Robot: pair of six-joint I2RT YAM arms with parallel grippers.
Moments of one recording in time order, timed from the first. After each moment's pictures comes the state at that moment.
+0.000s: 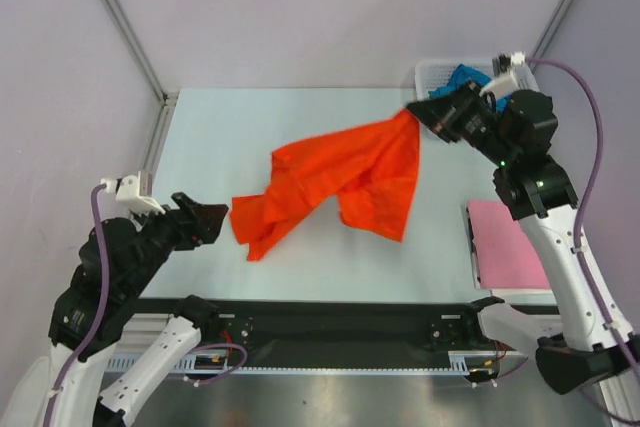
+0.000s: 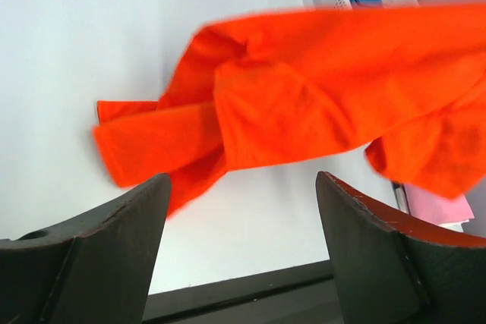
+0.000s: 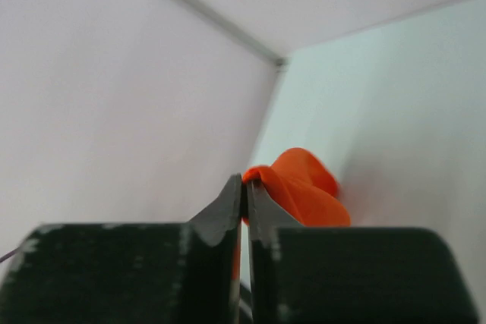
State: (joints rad) left arm -0.43 0.44 1.12 -0.94 -0.13 -0.52; right arm 0.36 1.10 1.44 -0.29 -0.30 0.87
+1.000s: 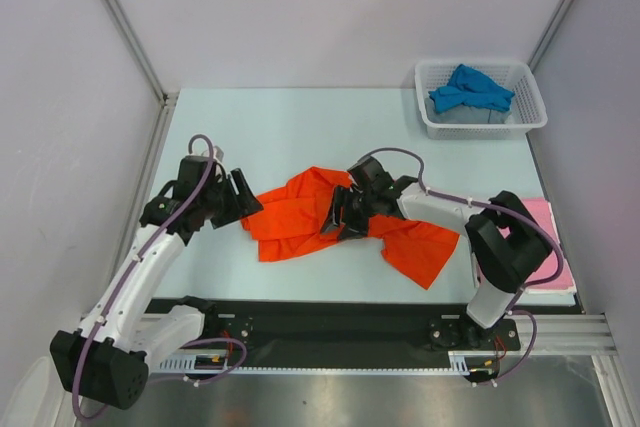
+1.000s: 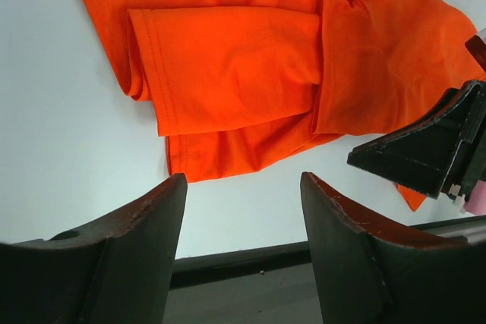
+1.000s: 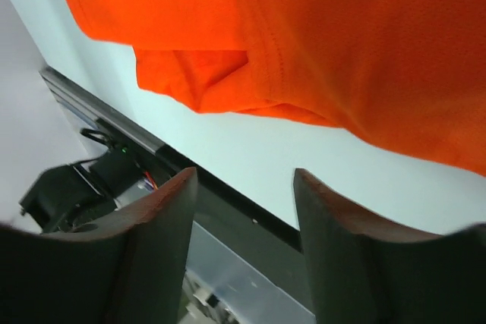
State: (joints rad) left arm -0.26 0.97 0.91 -0.78 0.11 -0.58; right arm 0.71 1.70 1.07 -0.34 -0.42 0.88
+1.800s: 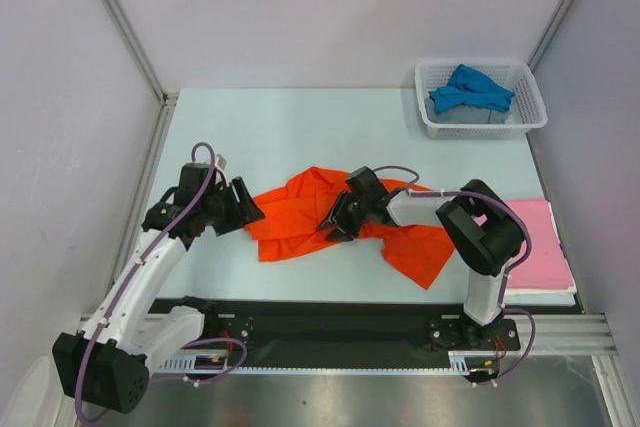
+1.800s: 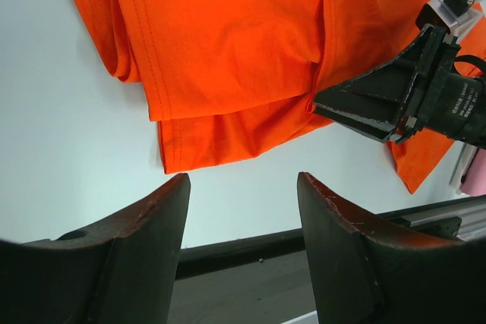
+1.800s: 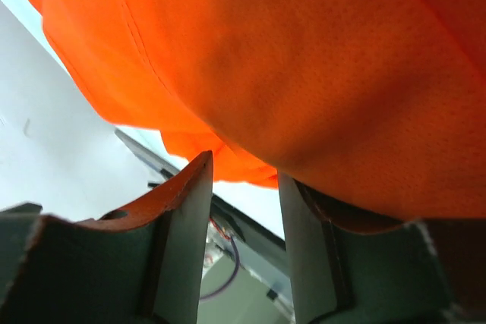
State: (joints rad) left arm -0.23 0.95 0.83 -0.76 0.17 -0.58; right arm 0.72 1.85 0.97 -0.03 -0.35 1.26
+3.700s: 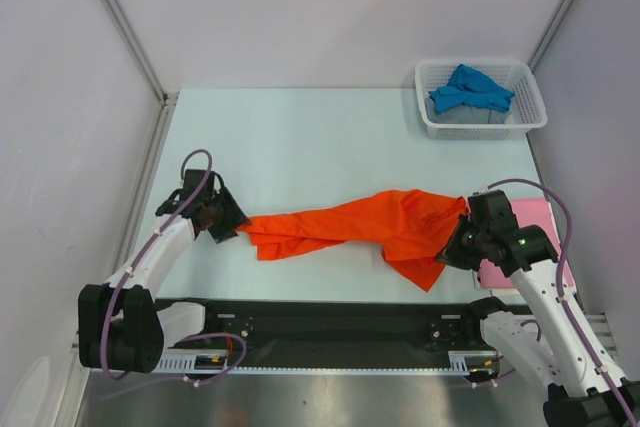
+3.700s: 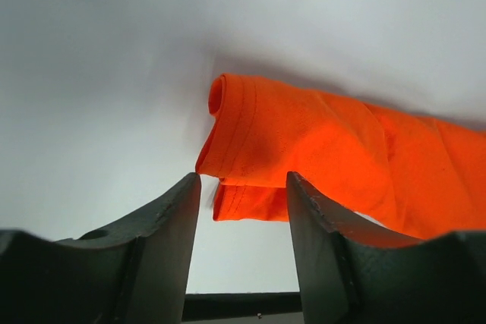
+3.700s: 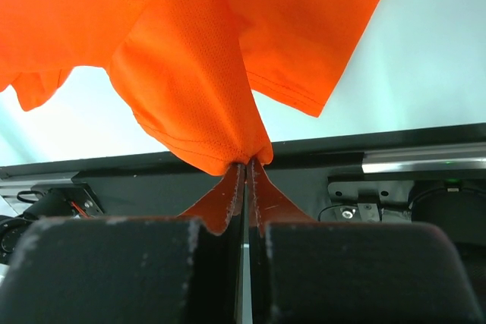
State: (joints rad) left arm -0.08 1.14 0.68 -0.60 0.12 -0.71; right arm 0.27 0.75 0.80 -1.11 -0.12 0.74
